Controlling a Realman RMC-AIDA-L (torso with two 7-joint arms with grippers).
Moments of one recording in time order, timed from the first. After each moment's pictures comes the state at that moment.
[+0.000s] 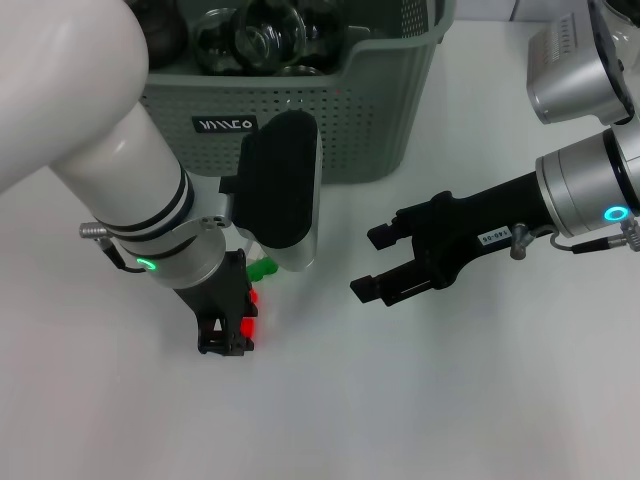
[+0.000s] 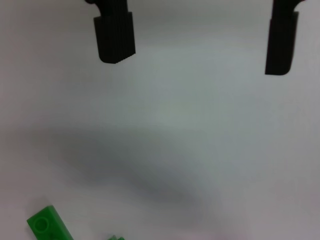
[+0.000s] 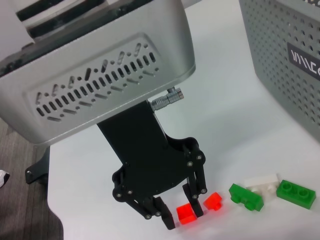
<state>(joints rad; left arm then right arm) -0.57 -2.17 1.68 1.29 2.70 1.56 -2.01 0.64 2.10 -1.24 -0.90 -2.08 -1.50 1.91</state>
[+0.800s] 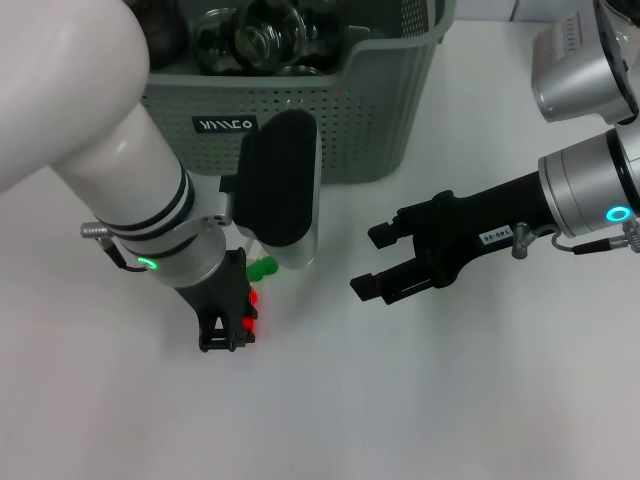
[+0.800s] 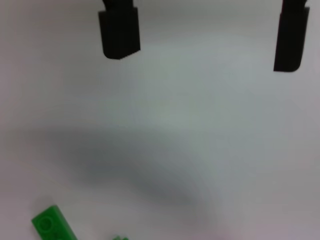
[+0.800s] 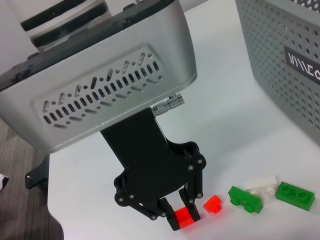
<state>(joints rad) -0.58 -2.17 1.68 1.28 2.69 1.54 -2.01 0.63 2.10 -1.24 -0.91 -2.07 -1.50 1.92</state>
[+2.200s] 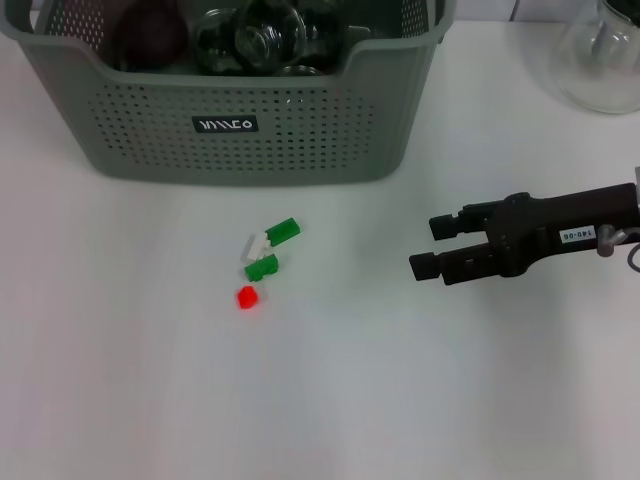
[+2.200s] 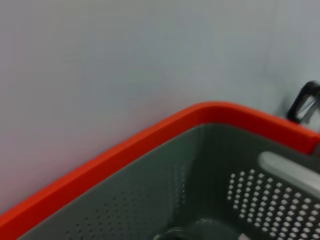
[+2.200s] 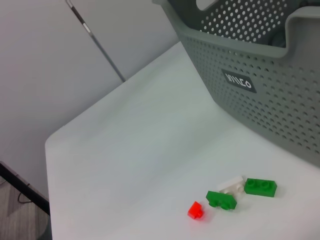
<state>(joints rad) -0.93 -2.06 0.87 1.01 2.53 1.18 -2.21 0.53 2.10 -0.98 -0.90 -2.08 -1.63 1.91</state>
